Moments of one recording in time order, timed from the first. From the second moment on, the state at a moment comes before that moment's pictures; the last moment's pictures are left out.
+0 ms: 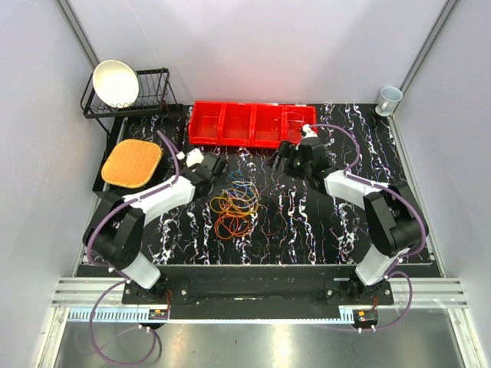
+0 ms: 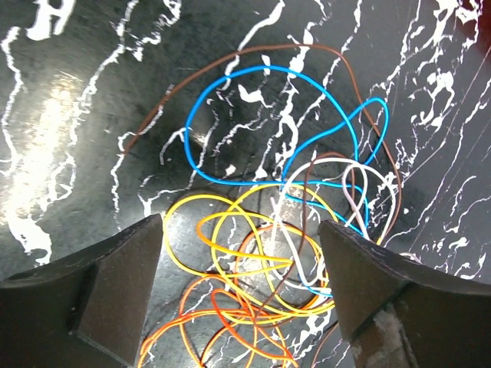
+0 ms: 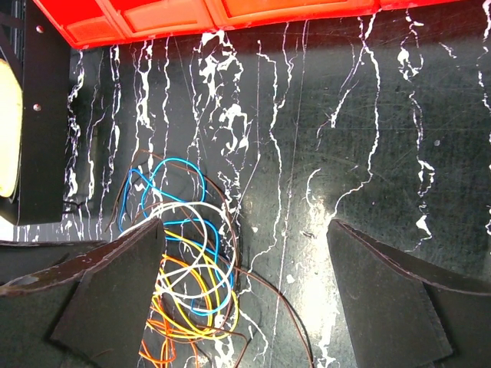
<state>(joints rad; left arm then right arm) -0.56 1.57 0.97 -0.42 -0.35 -1.06 0.42 1.69 0.96 0.19 -0.14 0.66</state>
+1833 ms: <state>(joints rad) -0.80 1.22 1.80 -0.55 -0.09 -0.45 0.42 1.69 0.95 0.21 -0.19 0.64</state>
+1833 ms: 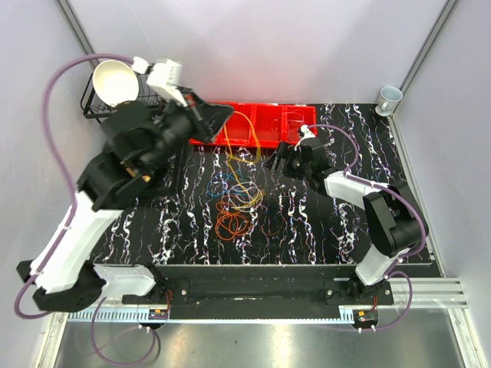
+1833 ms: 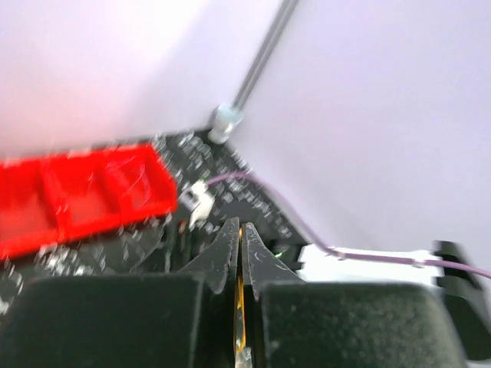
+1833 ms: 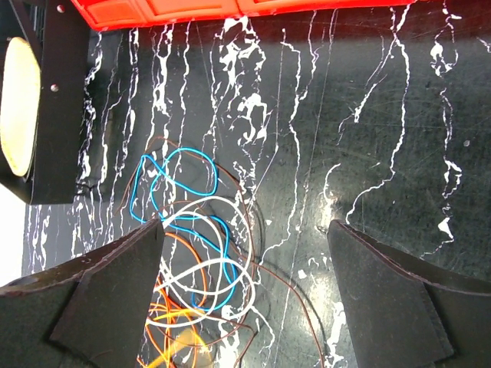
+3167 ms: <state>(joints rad) -0.80 1.15 0.75 -0.45 -0.13 -0.71 0.42 1.58 0.83 0.31 -0.24 0.64</state>
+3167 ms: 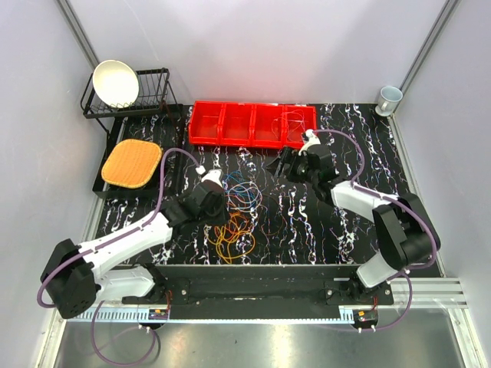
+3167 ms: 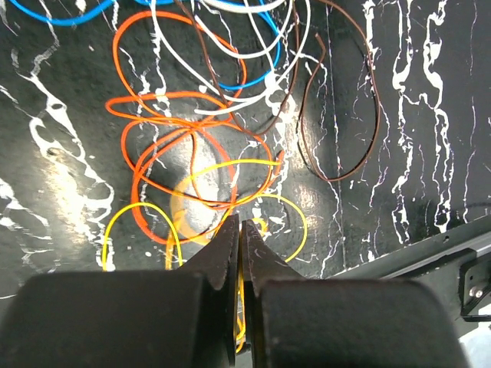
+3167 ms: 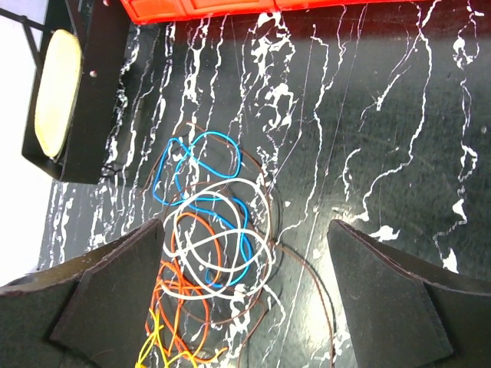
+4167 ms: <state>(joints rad) -0.83 1.31 0.55 -0.01 0.08 -0.80 0.66 1.35 0.52 0.22 -0.41 0.82</state>
